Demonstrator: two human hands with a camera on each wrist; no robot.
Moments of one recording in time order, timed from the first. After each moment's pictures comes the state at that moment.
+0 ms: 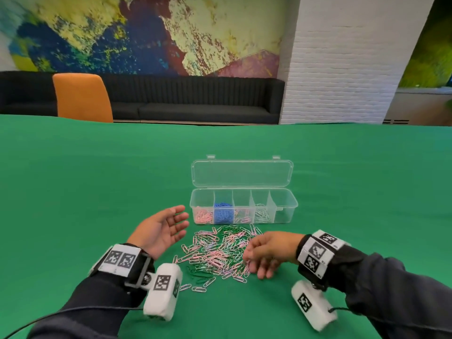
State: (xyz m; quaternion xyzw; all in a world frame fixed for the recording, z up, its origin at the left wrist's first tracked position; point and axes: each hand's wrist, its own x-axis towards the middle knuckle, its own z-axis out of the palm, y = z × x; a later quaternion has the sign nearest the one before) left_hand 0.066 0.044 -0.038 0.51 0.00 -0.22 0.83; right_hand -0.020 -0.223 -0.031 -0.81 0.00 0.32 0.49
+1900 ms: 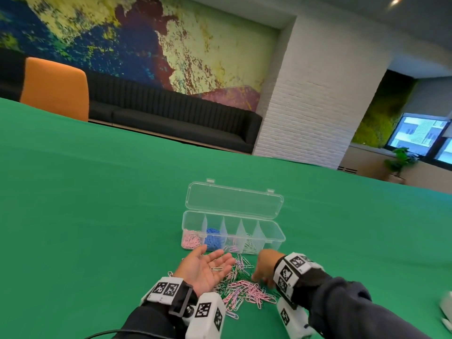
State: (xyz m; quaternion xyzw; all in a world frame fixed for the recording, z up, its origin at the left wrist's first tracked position) left_hand 0.054 -0.041 -0.072 0.26 0.09 -0.41 0.87; right_hand 0.016 -0.207 -0.015 -0.94 0.22 0.24 0.05
